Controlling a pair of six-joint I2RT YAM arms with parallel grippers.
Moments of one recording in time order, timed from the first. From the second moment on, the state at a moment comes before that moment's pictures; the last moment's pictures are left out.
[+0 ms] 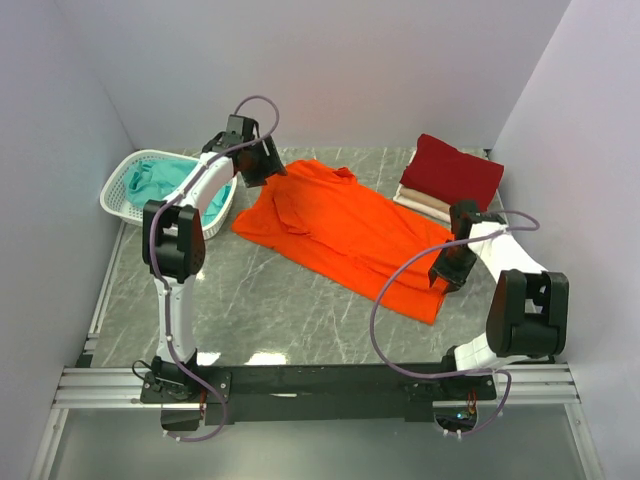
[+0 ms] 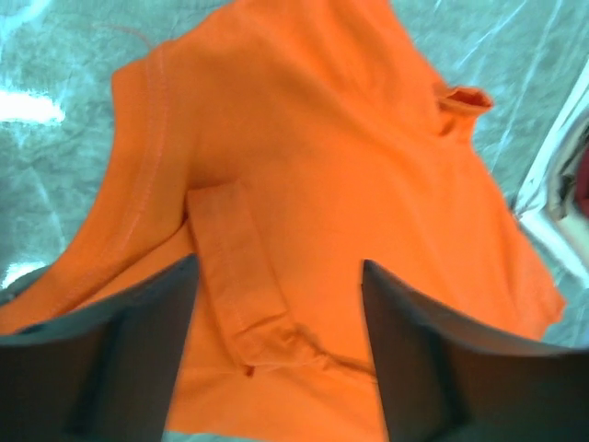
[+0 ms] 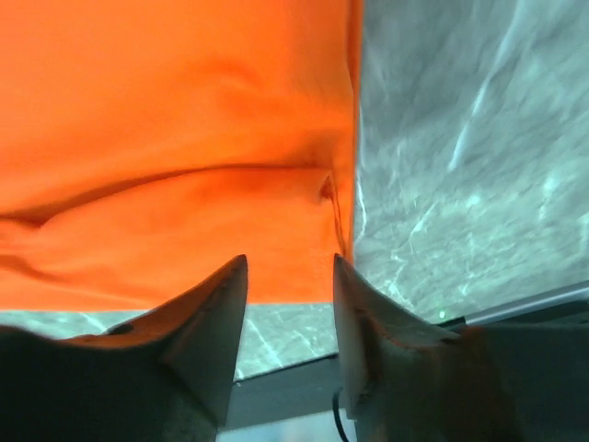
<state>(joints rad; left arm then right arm) -0.24 2.18 1.94 -0.59 0.19 -0.59 -0.06 1.49 0.95 -0.96 0.02 0.57</state>
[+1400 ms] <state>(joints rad) -0.37 2.12 1.59 -0.56 0.12 -0.62 0.35 1.62 1.17 -0.87 -0.02 0.63</state>
